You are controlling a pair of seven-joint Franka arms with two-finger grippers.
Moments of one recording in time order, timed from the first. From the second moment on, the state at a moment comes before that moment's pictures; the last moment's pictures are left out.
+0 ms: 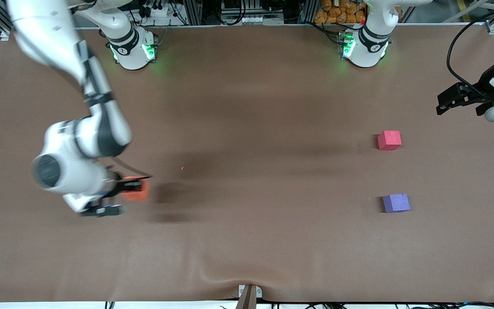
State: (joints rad) left arm -0.03 -0.02 -0.03 -1.59 0.00 1.55 -0.03; right arm 0.39 0.55 -0.12 -1.54 0.20 1.99 0.24
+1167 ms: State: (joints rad) left arm -0.08 0.08 -0.03 -1.59 0.00 1.57 -0.03; right arm 0.84 0.74 -0.12 -1.51 0.47 2.31 0.46
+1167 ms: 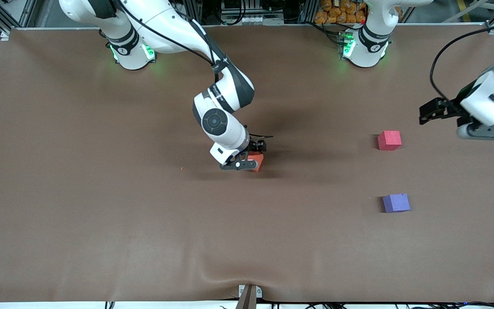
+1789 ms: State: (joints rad) left arm -0.31 0.24 -0.05 -1.58 0.00 1.68 -0.31; right arm 0.69 0.57 -0.16 -1.45 0.46 2.02 0.46
